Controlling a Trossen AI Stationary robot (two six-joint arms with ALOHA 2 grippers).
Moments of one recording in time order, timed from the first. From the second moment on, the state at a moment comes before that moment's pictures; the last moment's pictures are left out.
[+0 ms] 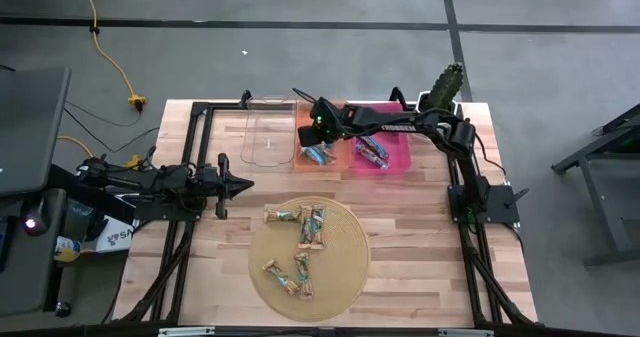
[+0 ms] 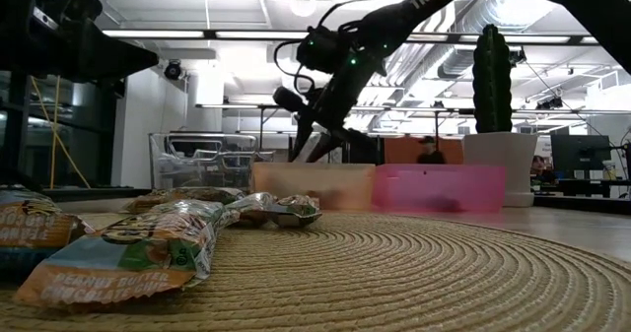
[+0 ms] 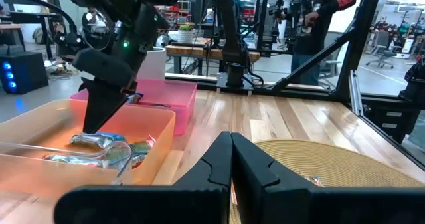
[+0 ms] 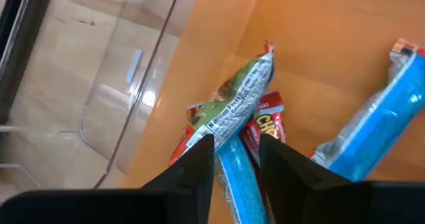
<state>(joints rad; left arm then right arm) -0.20 0.05 0.01 0.05 -0.30 -0.06 -0.38 2.08 1.59 -0.40 0.02 0.87</state>
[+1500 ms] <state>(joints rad) -0.20 0.05 0.01 0.05 -0.30 -0.06 0.01 1.78 1.59 -0.38 -0.06 0.07</state>
